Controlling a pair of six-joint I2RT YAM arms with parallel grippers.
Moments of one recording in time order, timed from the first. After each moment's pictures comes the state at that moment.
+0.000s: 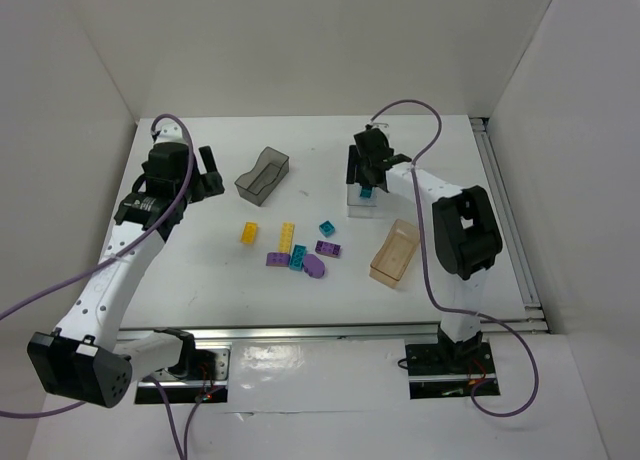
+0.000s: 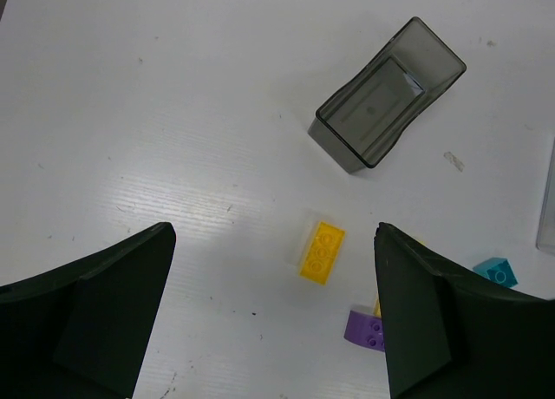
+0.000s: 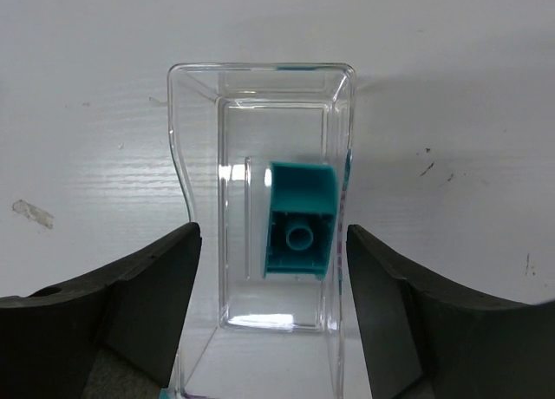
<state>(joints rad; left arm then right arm) -0.18 1.15 1.16 -0.58 -0.29 -0.35 0.40 1.96 1.44 -0.28 0.28 0.39</state>
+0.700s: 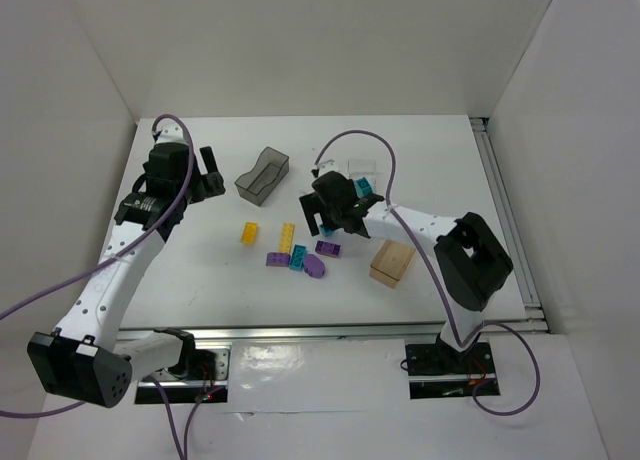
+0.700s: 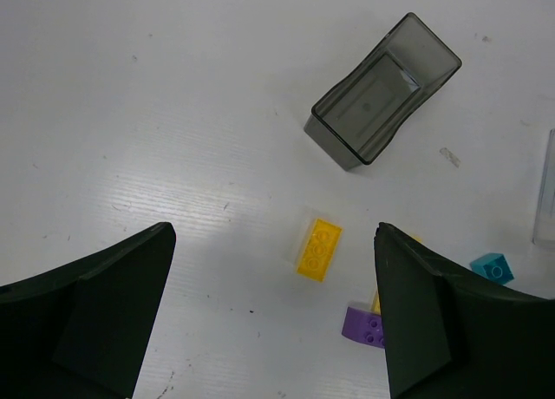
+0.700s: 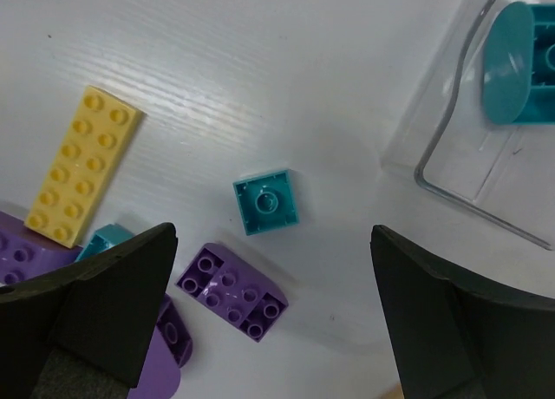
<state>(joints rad) -0.18 1.15 1.16 -0.59 -0.28 -0.35 0.74 1.74 1.19 -0.26 0.29 0.26</state>
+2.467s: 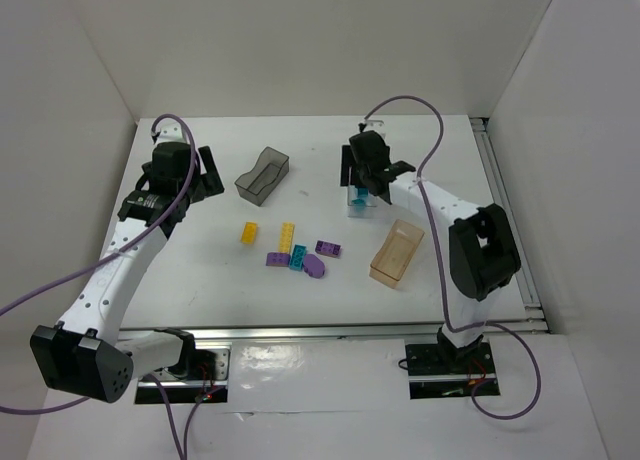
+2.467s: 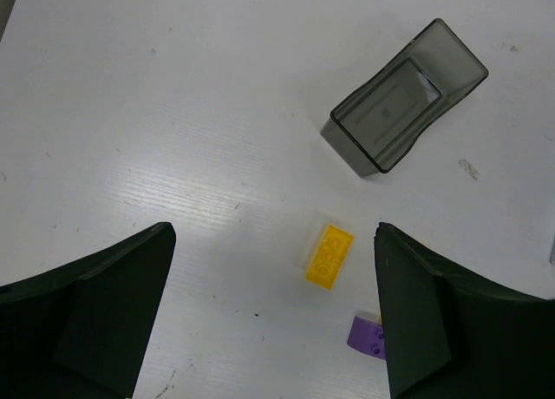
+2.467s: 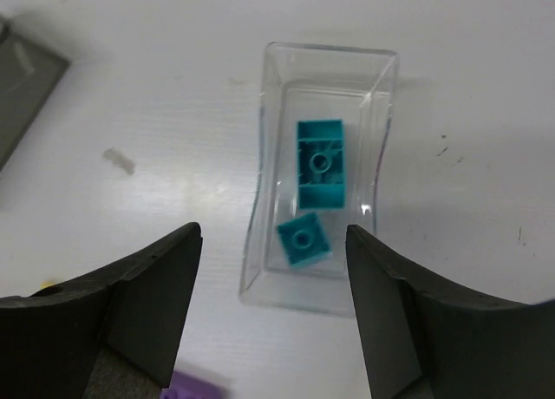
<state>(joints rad) -0.18 1.17 1.16 -0.59 -0.33 -0.38 0.47 1.79 1.35 -0.27 0.31 0.36</state>
